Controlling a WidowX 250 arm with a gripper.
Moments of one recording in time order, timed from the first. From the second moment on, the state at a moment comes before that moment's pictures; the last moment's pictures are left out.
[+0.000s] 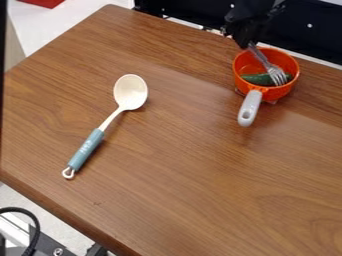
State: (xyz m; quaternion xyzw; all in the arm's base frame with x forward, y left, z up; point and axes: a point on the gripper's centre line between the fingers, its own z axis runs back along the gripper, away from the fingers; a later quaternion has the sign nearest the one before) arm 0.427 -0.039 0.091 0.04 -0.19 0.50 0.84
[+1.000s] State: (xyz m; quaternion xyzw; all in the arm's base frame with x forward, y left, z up) arm 0.425 -0.054 0.080 0.03 -0.17 0.43 0.88
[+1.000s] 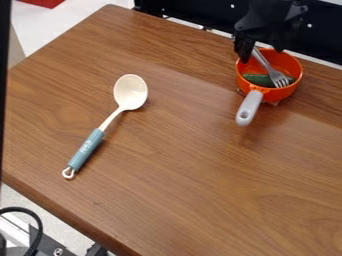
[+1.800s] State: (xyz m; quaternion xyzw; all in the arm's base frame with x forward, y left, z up) arm 0.347 -0.049 0.108 -0.03 -0.11 0.23 0.97
